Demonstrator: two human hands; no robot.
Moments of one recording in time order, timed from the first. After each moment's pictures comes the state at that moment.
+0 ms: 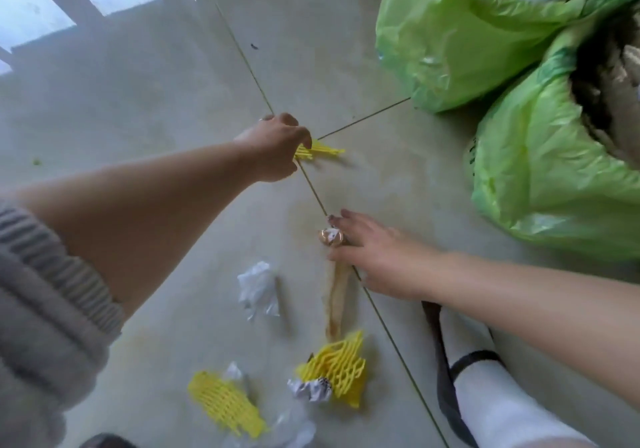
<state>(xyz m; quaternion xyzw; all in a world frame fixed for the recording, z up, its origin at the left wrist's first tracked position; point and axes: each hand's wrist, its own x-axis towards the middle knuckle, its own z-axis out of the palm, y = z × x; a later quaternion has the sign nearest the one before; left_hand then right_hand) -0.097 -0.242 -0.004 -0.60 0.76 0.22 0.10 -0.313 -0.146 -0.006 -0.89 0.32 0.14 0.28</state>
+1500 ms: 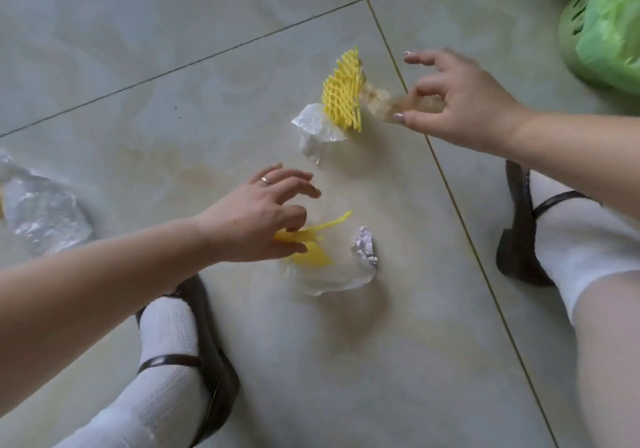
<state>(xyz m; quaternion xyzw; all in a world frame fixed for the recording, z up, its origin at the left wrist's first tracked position) -0.017 0.068 -0.044 -0.40 0.89 0.22 -0.05 -0.283 -0.093 0.001 -0.86 0.44 -0.02 0.27</state>
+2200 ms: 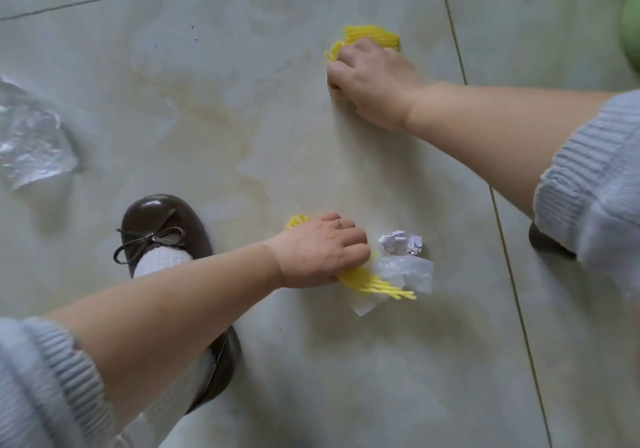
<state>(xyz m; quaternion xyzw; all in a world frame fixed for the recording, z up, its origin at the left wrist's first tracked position) -0.076 0.144 -0.110 -0.33 0.90 0.24 -0.12 -0.156 -0.064 -0.071 -0.95 0.28 0.14 0.06</state>
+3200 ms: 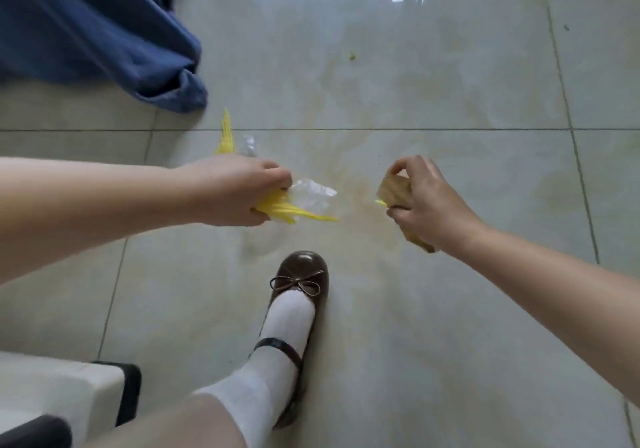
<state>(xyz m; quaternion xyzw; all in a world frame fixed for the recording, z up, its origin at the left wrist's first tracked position) 0.185 0.149 0.085 -0.67 0.69 0.20 0.18 -0.045 0.010 0.015 -0.84 0.37 -0.01 0.40</state>
